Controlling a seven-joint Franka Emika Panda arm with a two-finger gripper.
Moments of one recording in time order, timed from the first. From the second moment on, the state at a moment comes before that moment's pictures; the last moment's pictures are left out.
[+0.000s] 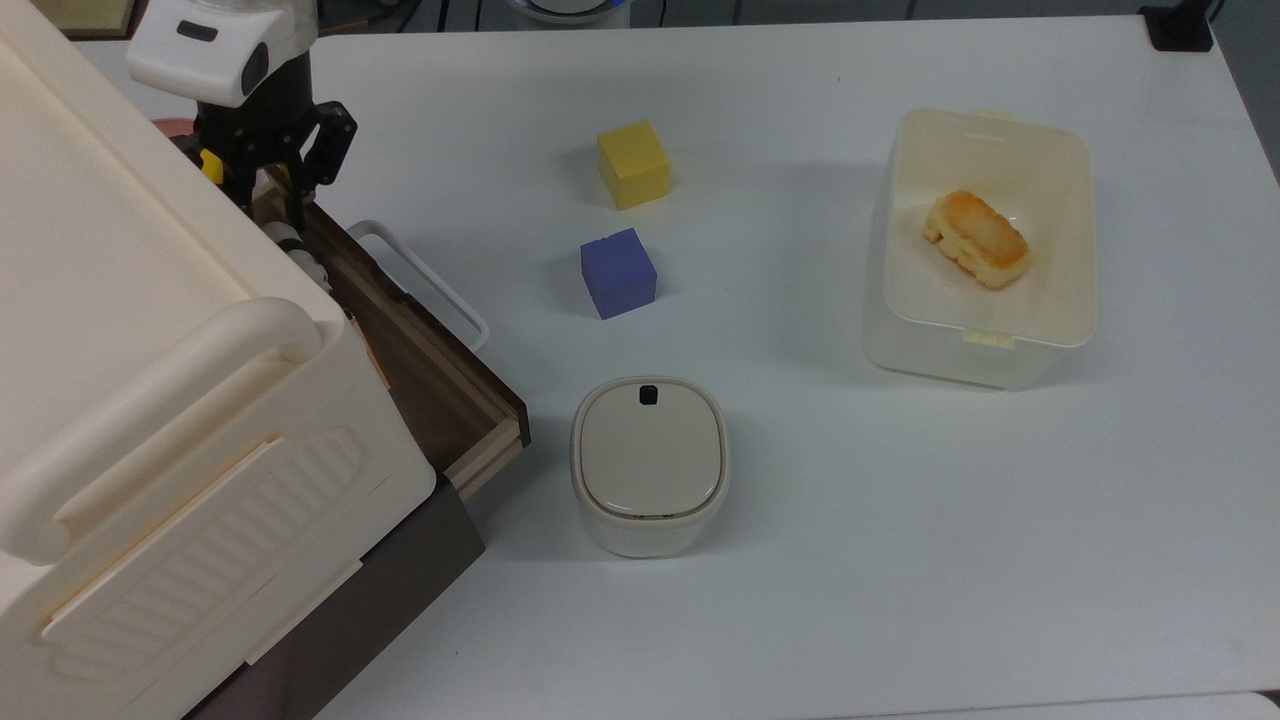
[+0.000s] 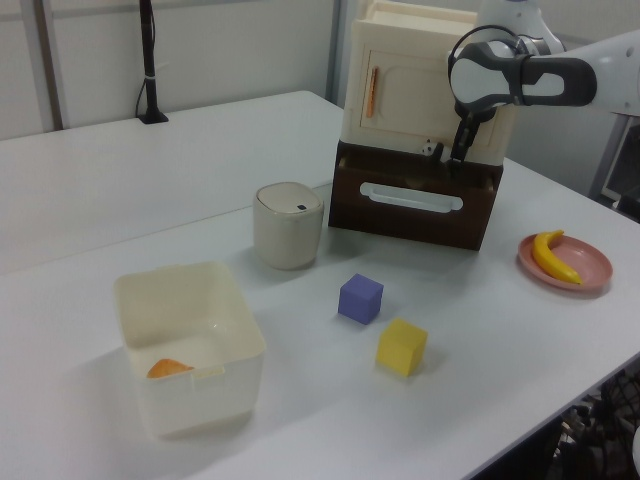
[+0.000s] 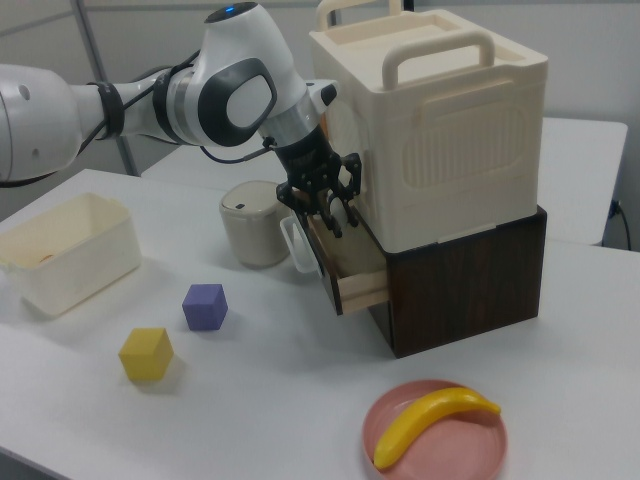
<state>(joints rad) -0.28 0.19 0.05 -1.66 -0.19 2.14 -0.76</state>
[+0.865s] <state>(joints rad) -0.27 0.19 0.05 -1.66 -0.19 2.14 -0.76</state>
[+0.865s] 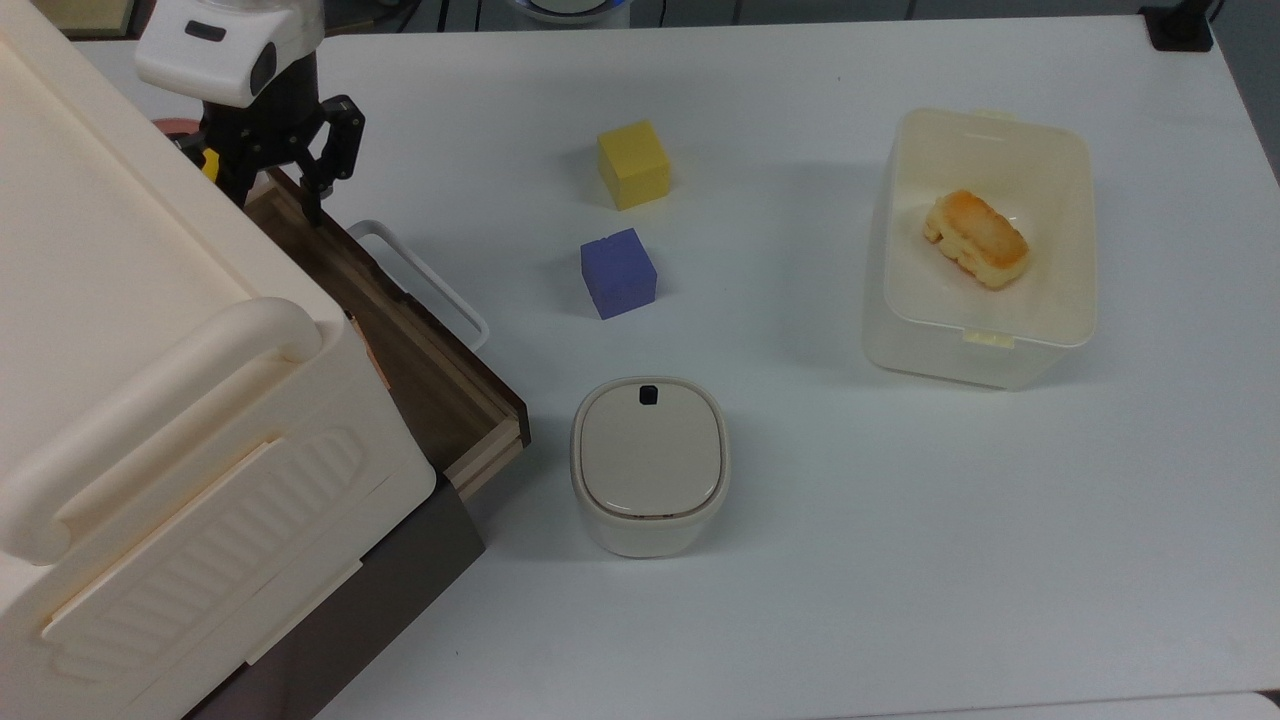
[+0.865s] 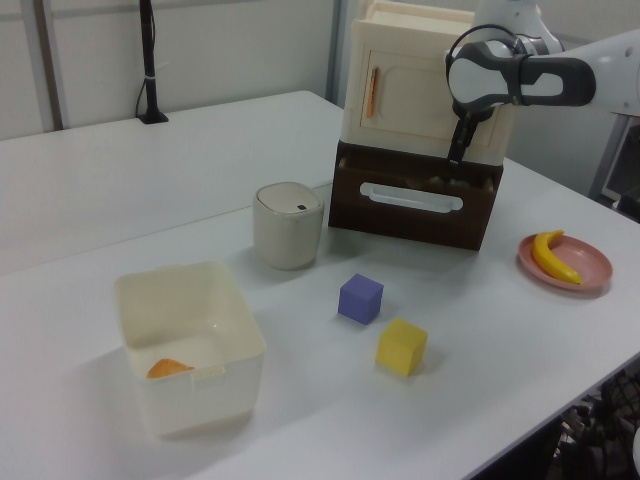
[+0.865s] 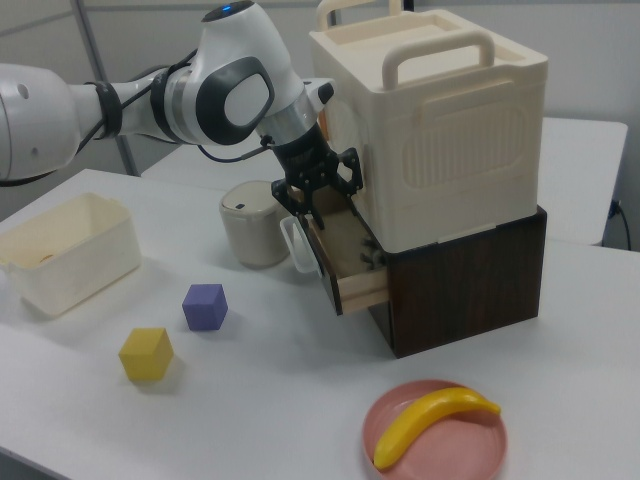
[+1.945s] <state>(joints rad) -0.07 0.03 0.12 -1.66 -0.19 1.80 -0.26</state>
